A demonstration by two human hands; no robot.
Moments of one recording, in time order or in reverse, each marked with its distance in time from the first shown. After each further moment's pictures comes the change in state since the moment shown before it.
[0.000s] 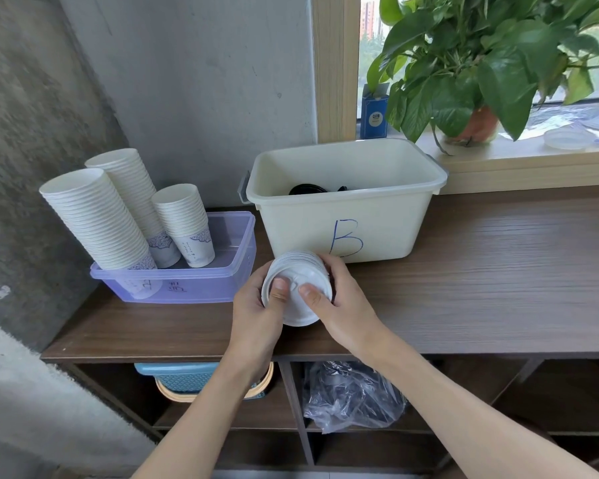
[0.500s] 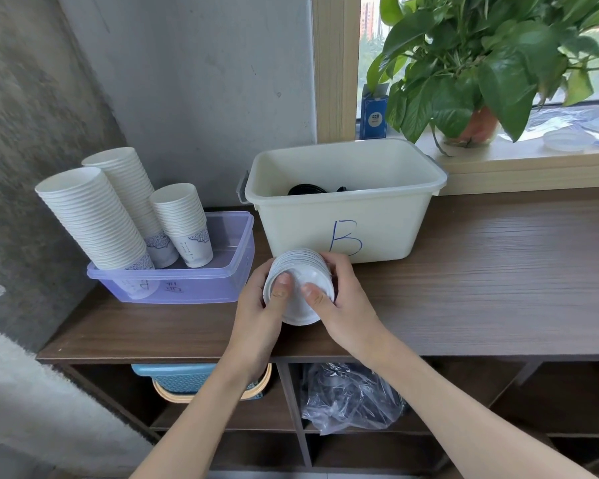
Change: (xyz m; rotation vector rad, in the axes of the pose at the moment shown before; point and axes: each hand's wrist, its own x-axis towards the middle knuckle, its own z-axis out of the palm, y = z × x) left_hand 0.001 0.002 0.001 -0.005 -0.067 -0.003; right_hand 0.000 0.000 -0.001 0.006 0.040 -0.041
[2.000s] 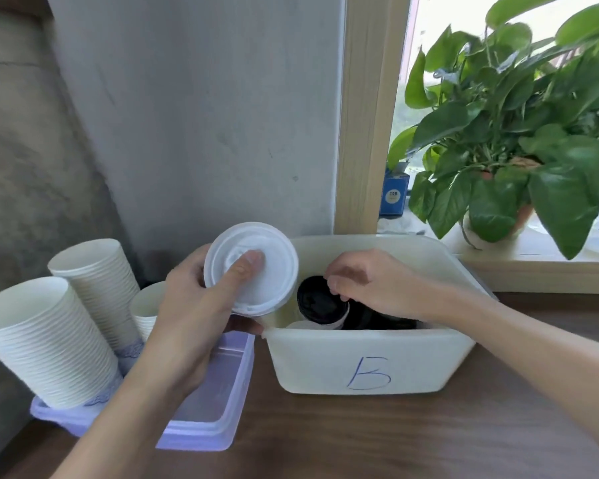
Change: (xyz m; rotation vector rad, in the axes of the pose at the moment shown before) left_hand 0.128 0.124 -0.046 -0.098 0.131 -0.041; right_hand 0.191 -0.080 -0.078 -0.591 -0.371 -0.043
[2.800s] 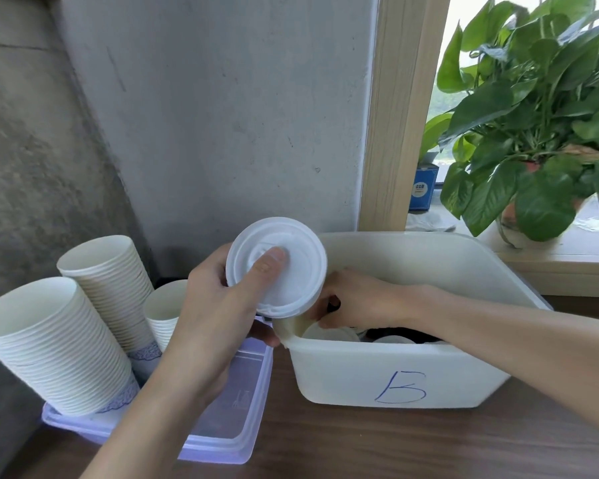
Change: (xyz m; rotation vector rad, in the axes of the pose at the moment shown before) left_hand 0.010 -0.004 0.000 0.042 0.008 -0.028; right_hand 0.058 0.012 0.051 -0.230 -0.298 -0.078
